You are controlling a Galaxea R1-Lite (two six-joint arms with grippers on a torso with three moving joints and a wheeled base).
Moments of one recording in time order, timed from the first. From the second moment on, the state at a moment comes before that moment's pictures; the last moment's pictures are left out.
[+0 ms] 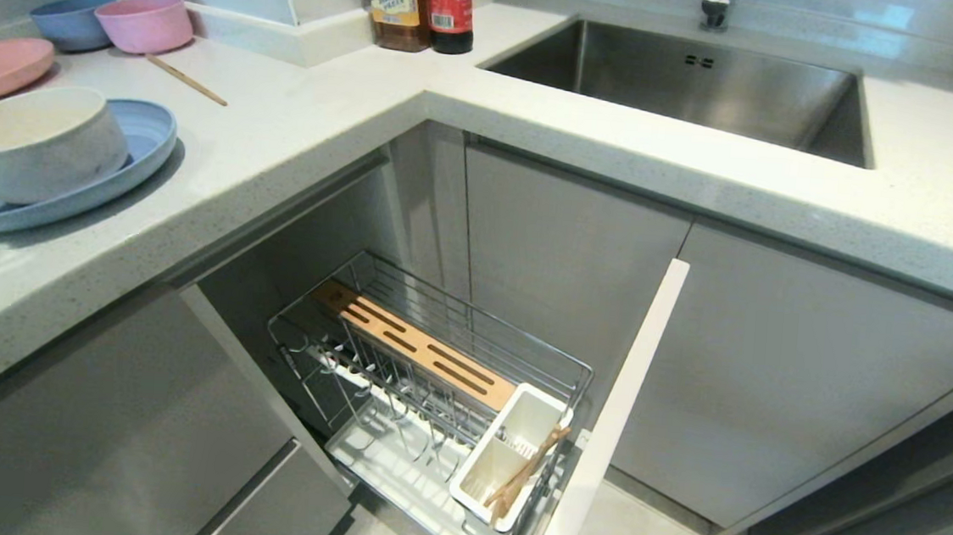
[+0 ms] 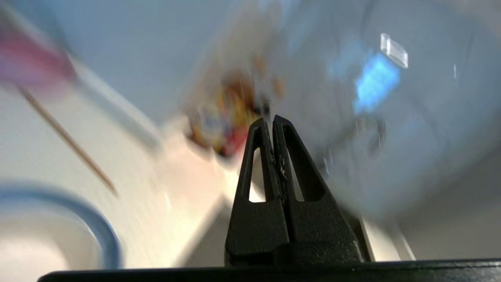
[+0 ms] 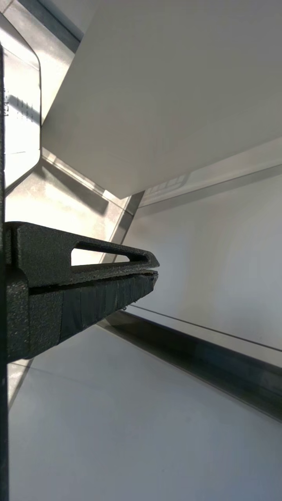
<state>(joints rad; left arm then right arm) -0.21 1.12 -1.48 -0.08 0.11 -0.51 0.00 0.00 0.00 0.00 0.00 0.01</state>
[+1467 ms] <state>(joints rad) -0.79 1.58 -1.46 0.74 0.15 -0.53 0.00 0.00 0.00 0.00 0.00 0.01</state>
